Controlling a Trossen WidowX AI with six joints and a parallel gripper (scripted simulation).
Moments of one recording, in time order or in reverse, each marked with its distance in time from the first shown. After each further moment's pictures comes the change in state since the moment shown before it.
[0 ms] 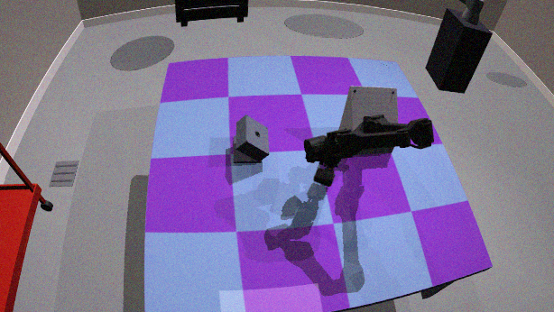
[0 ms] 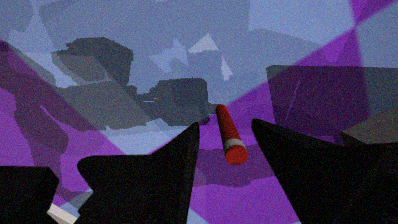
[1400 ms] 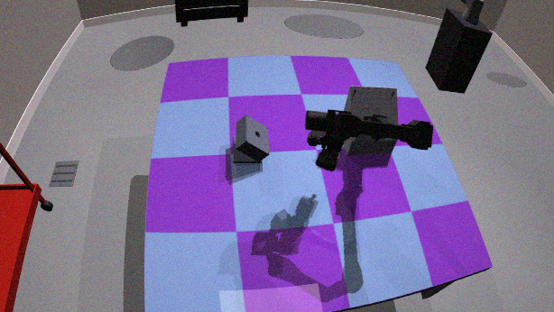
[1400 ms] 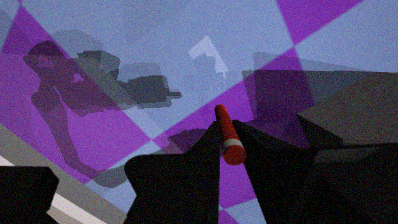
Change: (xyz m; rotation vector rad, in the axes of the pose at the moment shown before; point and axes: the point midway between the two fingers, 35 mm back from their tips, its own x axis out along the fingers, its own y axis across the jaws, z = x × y) arm -0.074 -0.004 0.007 0.005 -0.007 -0.011
